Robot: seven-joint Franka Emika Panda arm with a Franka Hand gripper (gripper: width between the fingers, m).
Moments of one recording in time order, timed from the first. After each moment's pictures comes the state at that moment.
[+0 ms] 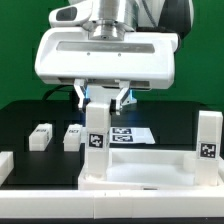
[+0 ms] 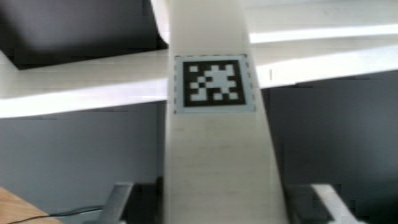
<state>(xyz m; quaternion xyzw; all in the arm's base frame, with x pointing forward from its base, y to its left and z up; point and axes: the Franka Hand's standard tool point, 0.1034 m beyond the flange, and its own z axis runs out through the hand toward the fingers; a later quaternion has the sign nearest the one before) 0.614 -0.053 0.125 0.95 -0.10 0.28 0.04</state>
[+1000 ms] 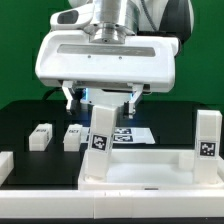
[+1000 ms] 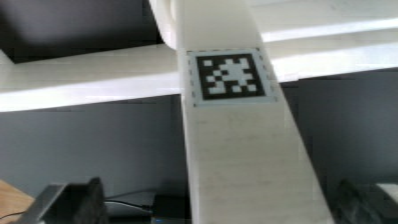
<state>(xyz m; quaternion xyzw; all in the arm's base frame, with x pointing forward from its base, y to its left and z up) 0.616 -0.053 0.124 0.95 -0.10 0.29 0.05</state>
